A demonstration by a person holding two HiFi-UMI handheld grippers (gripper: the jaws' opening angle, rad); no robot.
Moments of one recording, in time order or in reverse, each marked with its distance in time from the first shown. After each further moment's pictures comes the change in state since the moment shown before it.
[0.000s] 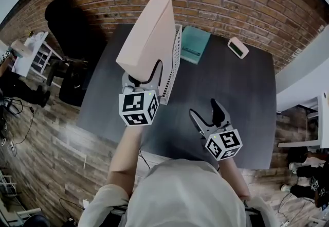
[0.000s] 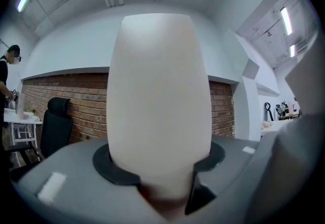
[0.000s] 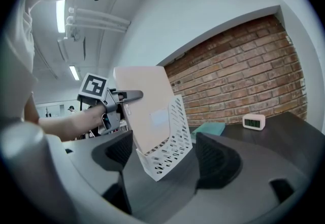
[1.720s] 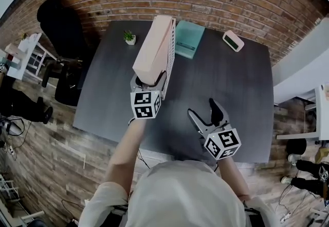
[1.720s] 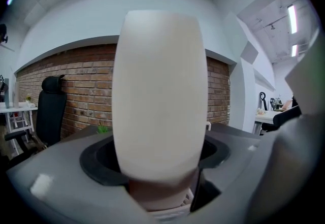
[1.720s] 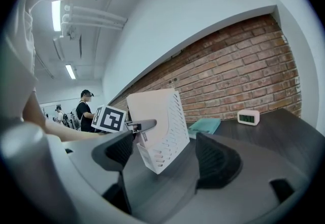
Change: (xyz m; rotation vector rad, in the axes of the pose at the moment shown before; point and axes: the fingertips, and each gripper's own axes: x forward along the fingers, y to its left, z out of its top) left arm 0.027 -0.009 -0.136 -0.008 0.202 -0.055; right arm -0.013 -0.003 -0.013 0.022 0.034 -0.033
